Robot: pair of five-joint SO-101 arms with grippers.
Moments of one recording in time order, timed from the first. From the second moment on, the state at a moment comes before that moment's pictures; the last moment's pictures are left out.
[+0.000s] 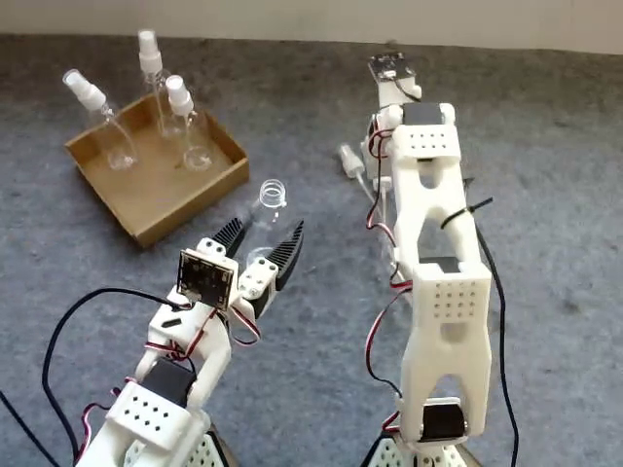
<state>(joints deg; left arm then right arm) 18.6 -80.7 96.1 -3.2 5.1 -6.7 47.6 -49.1 77.4 11.6</state>
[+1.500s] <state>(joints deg) 18.6 -80.7 96.1 -1.3 5.1 -6.5 68.7 -72.1 78.6 11.4</state>
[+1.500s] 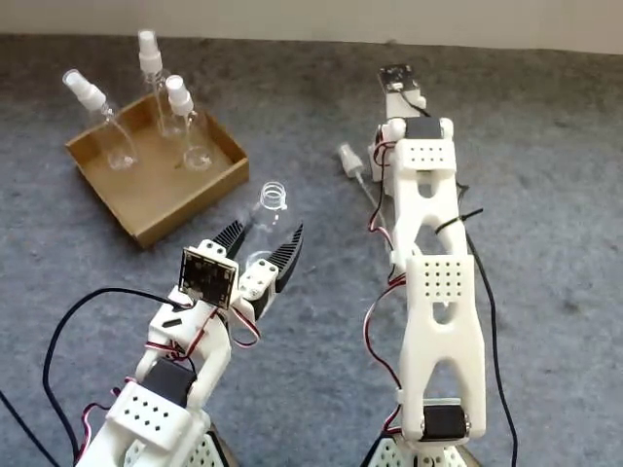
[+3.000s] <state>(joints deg) 18.6 -80.7 96.1 -1.3 5.1 -10.1 52.1 -93.2 87.6 11.5</state>
